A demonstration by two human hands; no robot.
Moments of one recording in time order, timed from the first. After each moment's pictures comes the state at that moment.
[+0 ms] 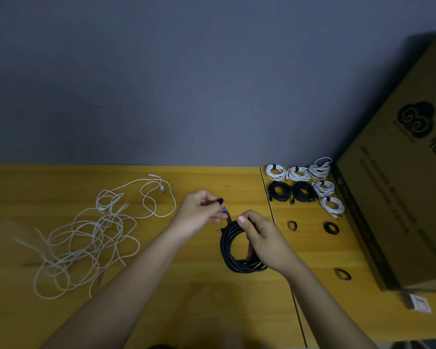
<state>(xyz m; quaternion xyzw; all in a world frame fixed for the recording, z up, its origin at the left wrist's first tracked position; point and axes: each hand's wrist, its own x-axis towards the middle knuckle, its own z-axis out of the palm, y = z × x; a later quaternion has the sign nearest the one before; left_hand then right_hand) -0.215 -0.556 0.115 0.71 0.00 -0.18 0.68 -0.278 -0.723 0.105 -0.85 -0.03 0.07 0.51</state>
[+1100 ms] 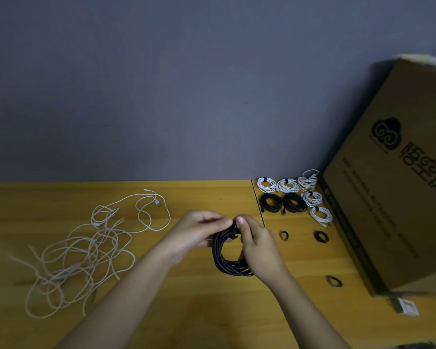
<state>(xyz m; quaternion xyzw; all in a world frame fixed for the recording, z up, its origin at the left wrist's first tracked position) -0.250 -0.550 0.153 0.68 -0.04 -0.29 0.67 -0.294 -0.706 0.115 -0.86 0.01 -0.08 0.50</state>
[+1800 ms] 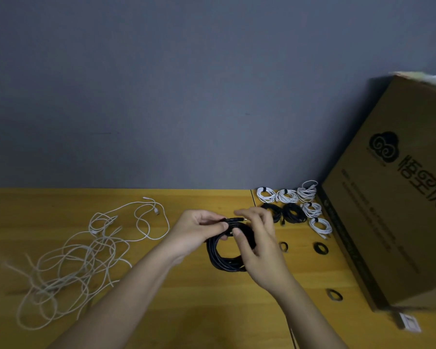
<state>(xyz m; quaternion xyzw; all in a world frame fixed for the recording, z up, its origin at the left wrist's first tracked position) -0.238 -0.552 0.156 0.69 -0.03 -0.20 0.69 -0.288 -0.712 0.122 -0.89 -0.09 -0.16 0.42</state>
